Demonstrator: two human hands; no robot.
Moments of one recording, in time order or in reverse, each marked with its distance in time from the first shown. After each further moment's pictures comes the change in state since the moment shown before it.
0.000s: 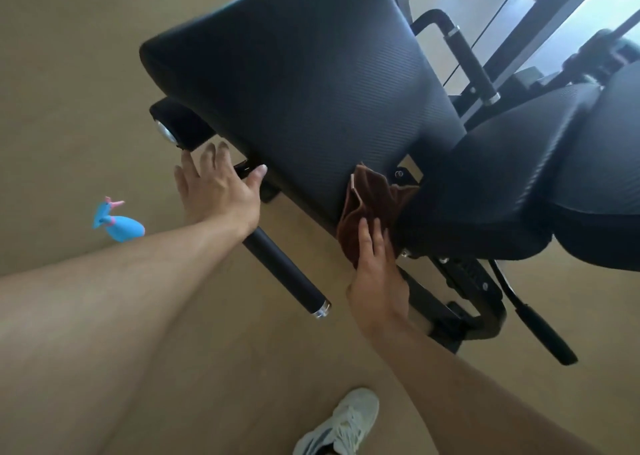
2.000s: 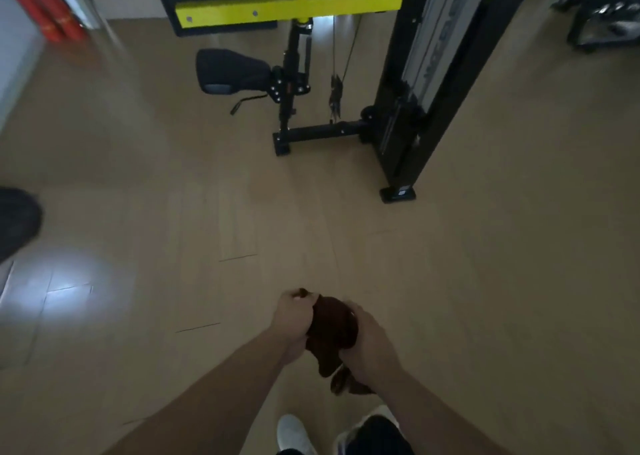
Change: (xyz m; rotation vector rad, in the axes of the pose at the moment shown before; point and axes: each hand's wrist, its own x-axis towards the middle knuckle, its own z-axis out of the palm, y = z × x) left_hand -1.086 -0.271 -0.294 -1.818 1.511 -1.761; right_hand -0.932 -0.212 -0.054 -0.606 -1.247 -1.646
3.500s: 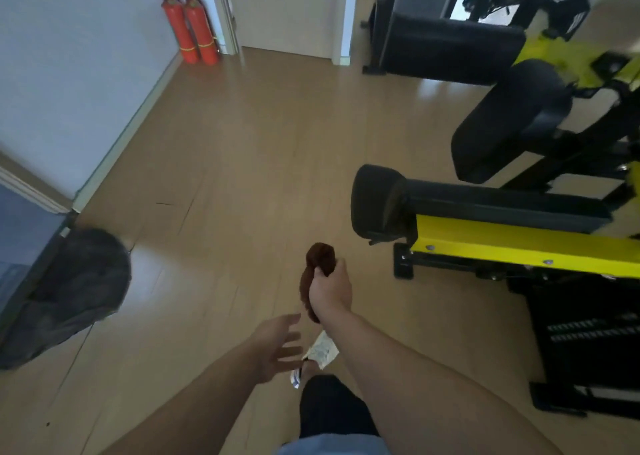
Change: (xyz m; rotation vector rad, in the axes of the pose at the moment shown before) left_hand 0.426 0.610 -0.385 -0.156 0.115 -0.246; right_hand 0.606 -0.775 0.123 0.254 0.109 0.076
